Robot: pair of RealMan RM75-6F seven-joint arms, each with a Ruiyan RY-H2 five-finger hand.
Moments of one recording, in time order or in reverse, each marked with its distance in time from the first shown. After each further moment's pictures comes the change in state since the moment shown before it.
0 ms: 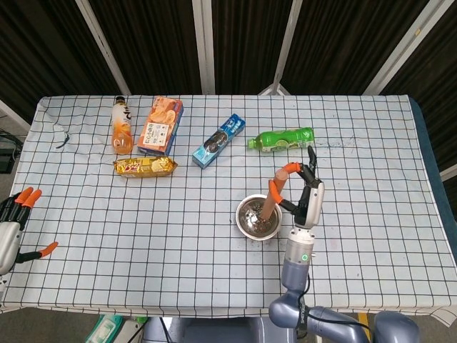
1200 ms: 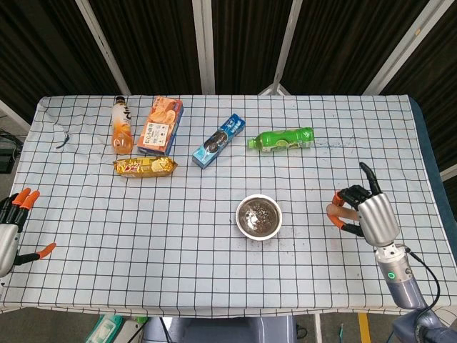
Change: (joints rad) left arm 0.012 -0.009 0.005 0.017 0.021 0.031 0.024; right arm -0.212 0.583 -0.375 0.219 -0.324 -0.065 -0.306
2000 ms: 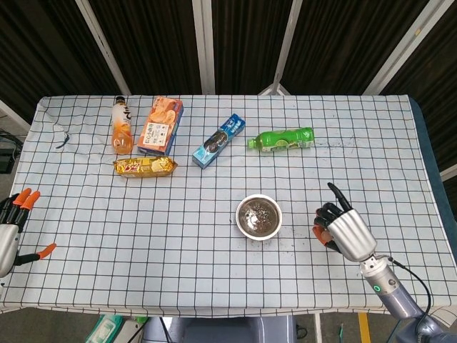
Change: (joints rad) left arm 0.001 0.002 0.002 0.002 0.006 0.000 -0.009; right arm 0.026 0.032 -0.117 -0.095 -0.076 -0.031 -0.197
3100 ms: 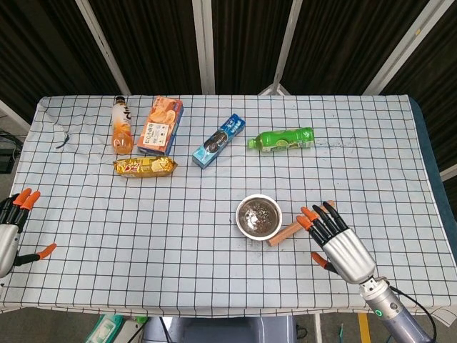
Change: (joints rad) left arm 0.000 0.005 0.001 -0.005 0.005 0.001 -0.011; right arm -0.055 0.150 -0.089 -0.312 -0.005 -0.074 -0.221
